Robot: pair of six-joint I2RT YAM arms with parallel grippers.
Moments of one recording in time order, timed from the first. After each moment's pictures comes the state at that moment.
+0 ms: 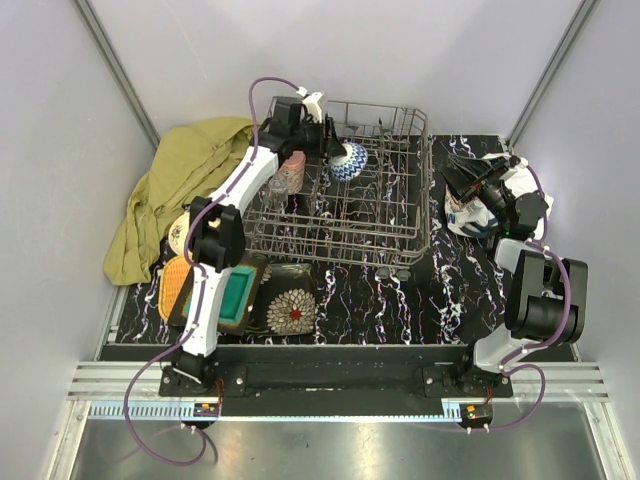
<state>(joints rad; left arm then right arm) -0.36 2.39 2.28 -0.38 0.54 -0.31 -0.25 1.59 0.74 1.31 -0.89 2.02</state>
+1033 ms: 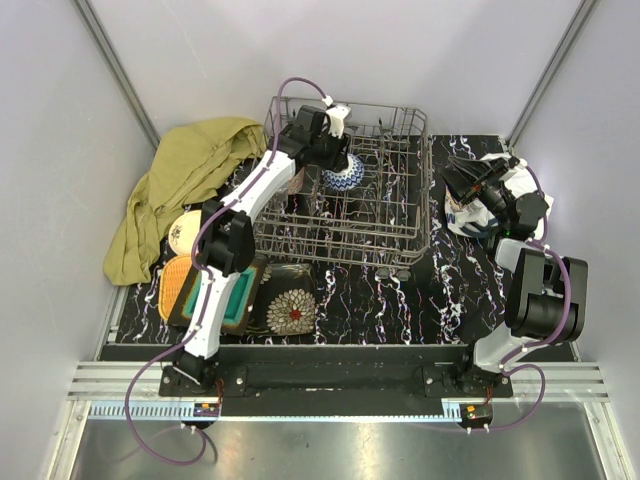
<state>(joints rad) -0.46 2.39 2.30 -0.52 0.26 0.00 -0.26 1.60 0.74 1.31 -0.91 2.02</state>
